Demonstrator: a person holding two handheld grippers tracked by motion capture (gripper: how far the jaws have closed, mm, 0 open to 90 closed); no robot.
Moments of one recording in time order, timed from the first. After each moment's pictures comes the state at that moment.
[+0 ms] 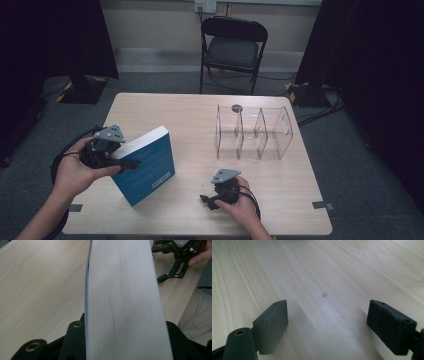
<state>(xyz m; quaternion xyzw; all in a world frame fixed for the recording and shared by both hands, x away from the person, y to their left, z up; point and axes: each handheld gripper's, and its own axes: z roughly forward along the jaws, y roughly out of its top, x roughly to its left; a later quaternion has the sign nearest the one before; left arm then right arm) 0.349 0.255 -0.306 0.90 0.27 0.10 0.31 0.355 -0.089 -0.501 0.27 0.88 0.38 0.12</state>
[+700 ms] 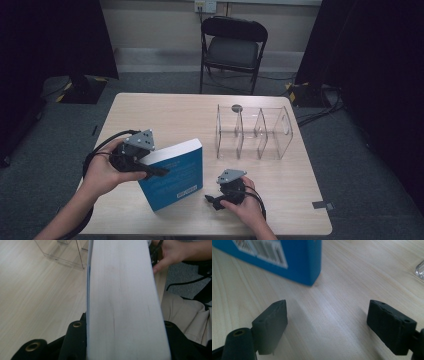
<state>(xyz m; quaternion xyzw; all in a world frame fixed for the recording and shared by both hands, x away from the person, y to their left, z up) 0.347 0.194 -0.308 0.92 0.18 0.05 0.35 0.354 -0.104 -0.501 0.27 0.88 0.38 0.12</state>
